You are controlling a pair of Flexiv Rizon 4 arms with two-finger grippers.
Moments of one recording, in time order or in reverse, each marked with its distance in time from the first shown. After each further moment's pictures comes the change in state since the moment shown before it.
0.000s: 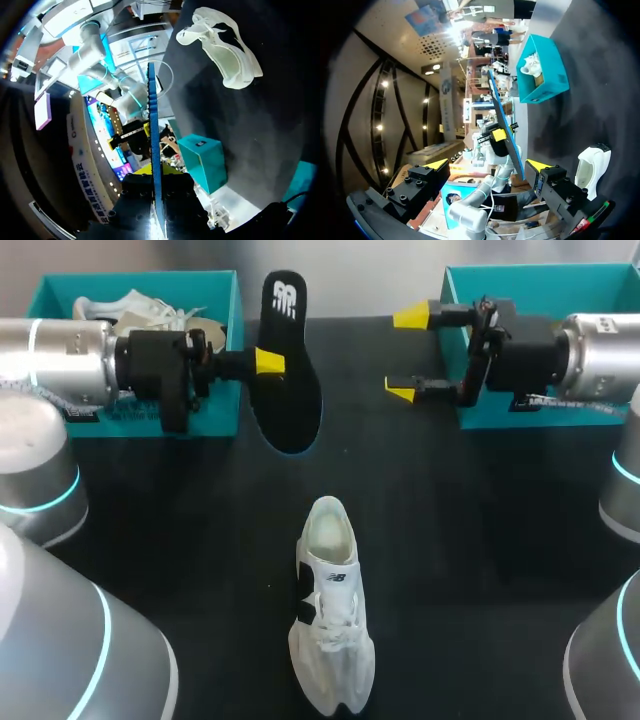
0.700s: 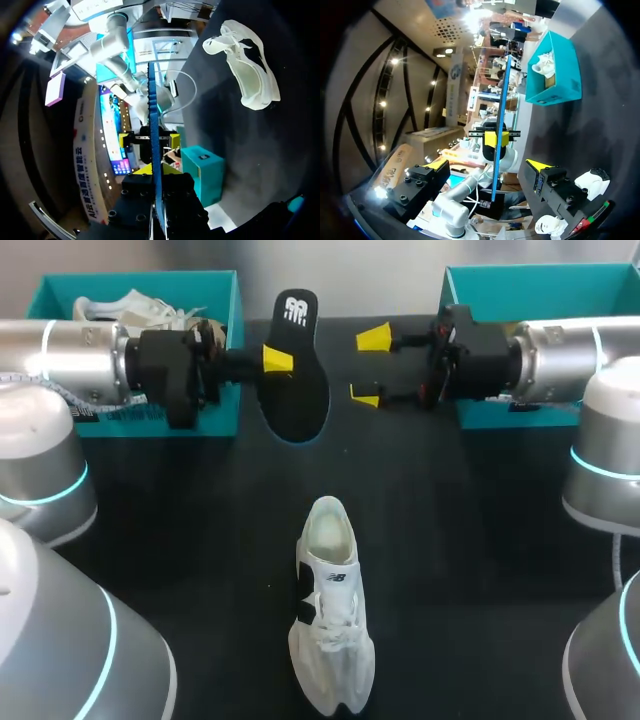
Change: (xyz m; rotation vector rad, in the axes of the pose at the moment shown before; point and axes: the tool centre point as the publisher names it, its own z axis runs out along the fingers) left arm 0.002 -0.005 0.011 0.011 -0.072 -0.223; right arm -0.030 0.011 0.037 0.076 0.031 -0.164
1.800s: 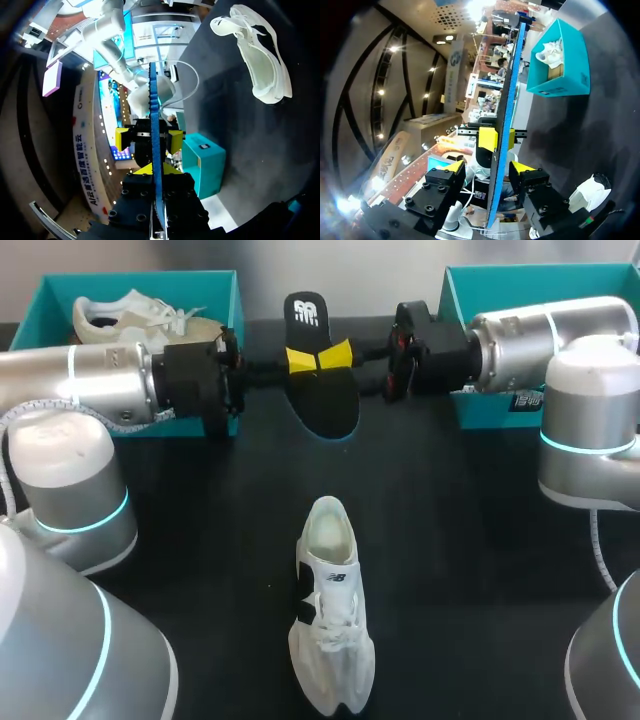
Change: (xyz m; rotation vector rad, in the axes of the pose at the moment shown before) left arm 0.004 0.010 0.026 -0.138 0.007 -0.010; right arm -0.011 -0.005 0.038 0.123 -0.020 -0.037
